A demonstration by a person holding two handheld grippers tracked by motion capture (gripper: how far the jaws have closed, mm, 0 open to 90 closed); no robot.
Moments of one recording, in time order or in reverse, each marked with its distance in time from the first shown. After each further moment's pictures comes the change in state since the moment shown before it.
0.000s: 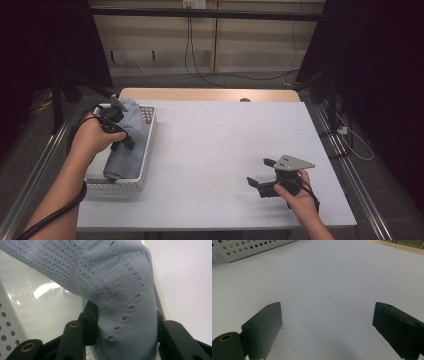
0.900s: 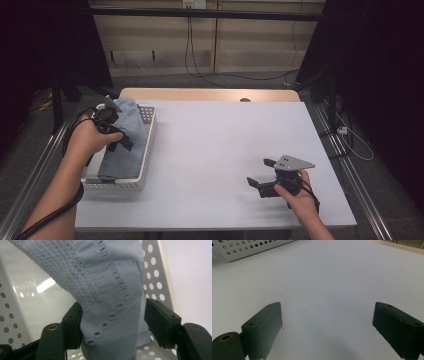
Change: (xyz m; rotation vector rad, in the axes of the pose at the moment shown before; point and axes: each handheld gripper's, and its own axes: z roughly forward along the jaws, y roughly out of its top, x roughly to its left) left arm 0.013 -0.006 0.002 -0.007 -0.003 -0.070; right arm 0.000 0.000 0.000 0.003 0.001 -0.002
